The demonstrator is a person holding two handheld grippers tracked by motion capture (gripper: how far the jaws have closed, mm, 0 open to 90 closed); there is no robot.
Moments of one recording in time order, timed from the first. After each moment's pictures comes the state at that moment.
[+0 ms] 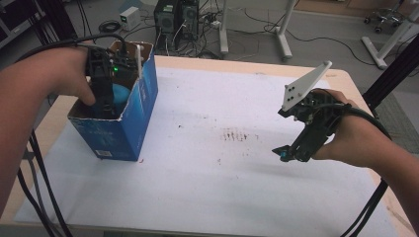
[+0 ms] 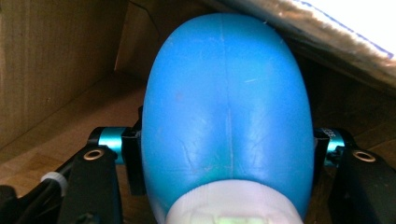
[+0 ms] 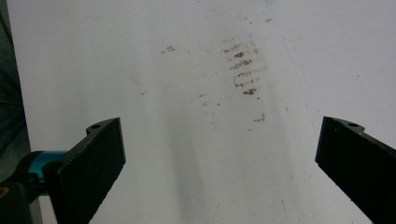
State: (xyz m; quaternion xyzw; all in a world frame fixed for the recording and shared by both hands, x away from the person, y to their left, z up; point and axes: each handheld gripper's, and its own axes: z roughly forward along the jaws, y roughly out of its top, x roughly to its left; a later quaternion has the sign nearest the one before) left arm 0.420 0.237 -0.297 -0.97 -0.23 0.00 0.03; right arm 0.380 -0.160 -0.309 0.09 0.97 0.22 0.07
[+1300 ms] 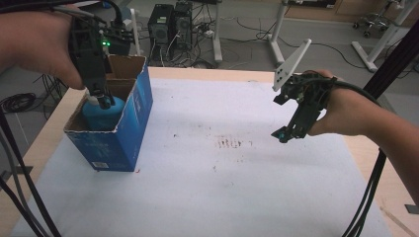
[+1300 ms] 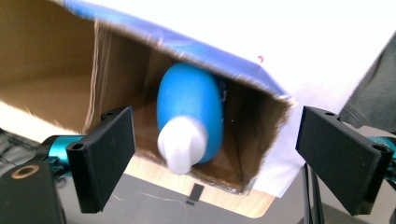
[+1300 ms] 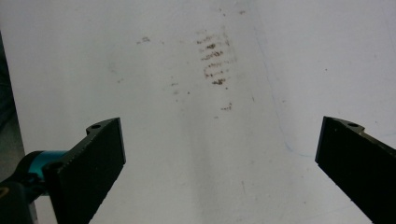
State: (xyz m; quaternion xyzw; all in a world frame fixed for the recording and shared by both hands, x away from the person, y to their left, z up) left arm 0.395 0.199 -0.198 -0.98 -0.18 -0.05 0.01; right arm 0.424 -0.160 -0.280 0.07 0.98 0.18 0.05
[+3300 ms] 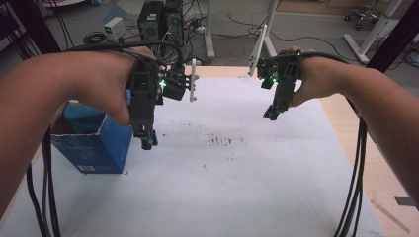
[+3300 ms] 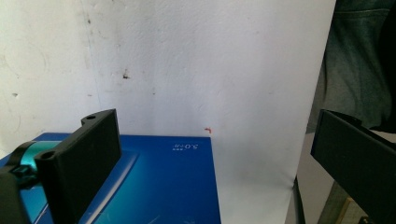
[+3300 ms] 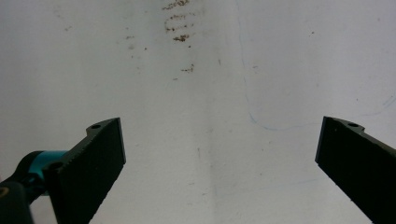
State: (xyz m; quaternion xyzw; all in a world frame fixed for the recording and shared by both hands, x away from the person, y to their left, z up) left arm 0.380 0.094 -0.244 -1.00 -0.04 0.01 0.00; right arm 0.487 -0.149 -0.288 0.04 1.00 0.06 0.02
